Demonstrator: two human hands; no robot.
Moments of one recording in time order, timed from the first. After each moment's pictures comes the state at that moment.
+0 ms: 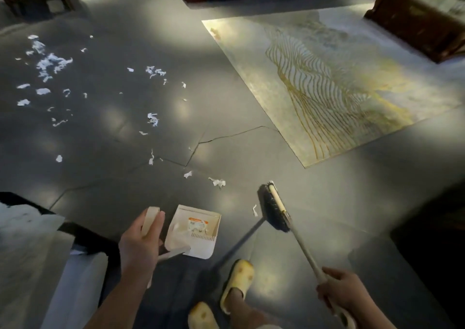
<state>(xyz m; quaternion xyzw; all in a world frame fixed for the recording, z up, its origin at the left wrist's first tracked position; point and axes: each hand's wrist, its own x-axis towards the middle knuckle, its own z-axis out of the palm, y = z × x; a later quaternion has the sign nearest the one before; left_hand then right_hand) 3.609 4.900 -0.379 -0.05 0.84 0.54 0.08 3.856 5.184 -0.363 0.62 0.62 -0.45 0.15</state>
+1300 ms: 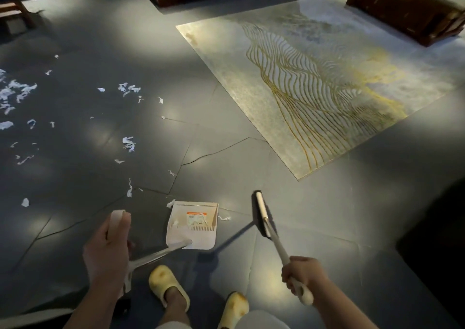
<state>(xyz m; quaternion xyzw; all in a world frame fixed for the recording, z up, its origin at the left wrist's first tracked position) 3.466 5.036 -0.381 -0.04 0.85 0.53 0.03 3.698 5.311 -0.405 0.63 0.52 -0.56 0.17</state>
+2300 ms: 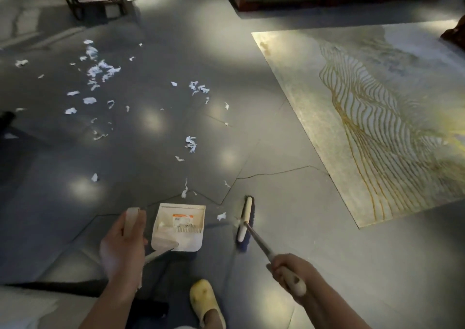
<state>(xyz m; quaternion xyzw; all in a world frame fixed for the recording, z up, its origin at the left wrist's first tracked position) 3.288 4.899 -0.381 -0.18 0.84 0.51 -0.04 3.420 5.182 -0.389 0.56 0.41 -0.68 0.23</state>
